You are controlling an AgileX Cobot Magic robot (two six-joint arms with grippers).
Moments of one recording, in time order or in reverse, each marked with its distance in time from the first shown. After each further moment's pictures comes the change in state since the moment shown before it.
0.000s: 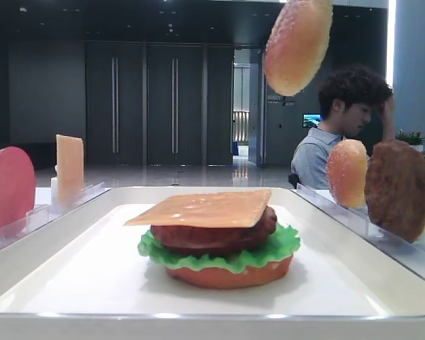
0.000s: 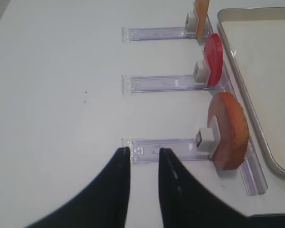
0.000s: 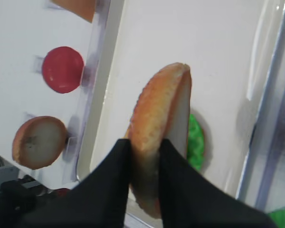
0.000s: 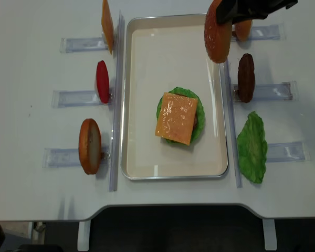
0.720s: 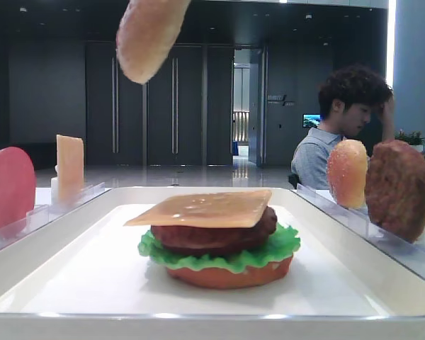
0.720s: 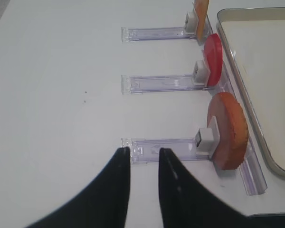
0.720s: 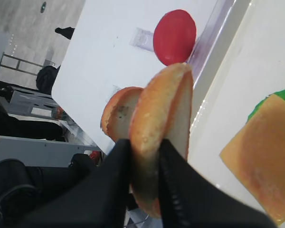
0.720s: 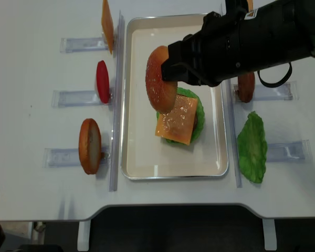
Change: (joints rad) left arm 0.000 0.000 0.000 -0.002 0.000 0.000; right arm 0.261 -0.090 0.312 0.466 -0.326 -0.345
